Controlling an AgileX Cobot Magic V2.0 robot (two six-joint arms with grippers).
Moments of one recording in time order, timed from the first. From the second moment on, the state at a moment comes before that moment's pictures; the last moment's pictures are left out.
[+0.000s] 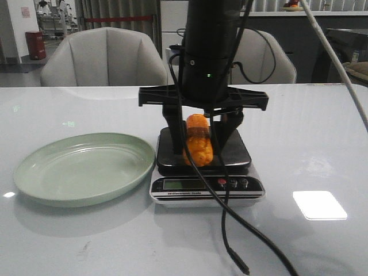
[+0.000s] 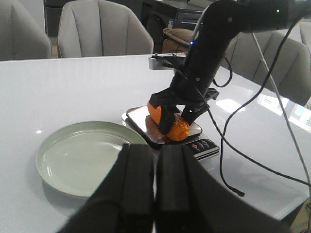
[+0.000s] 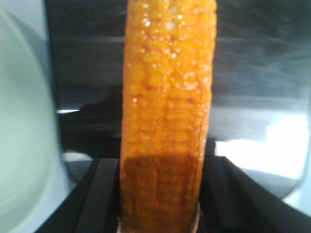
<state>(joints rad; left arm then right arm) -0.58 -0.01 -0.34 -0.06 0.55 -0.12 0.60 2.07 -1.68 0.00 0.99 0.64</state>
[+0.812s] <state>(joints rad) -0.58 -0.01 -0.34 -0.06 0.55 -0.12 0.80 2.21 -1.82 0.14 0.73 0.61</state>
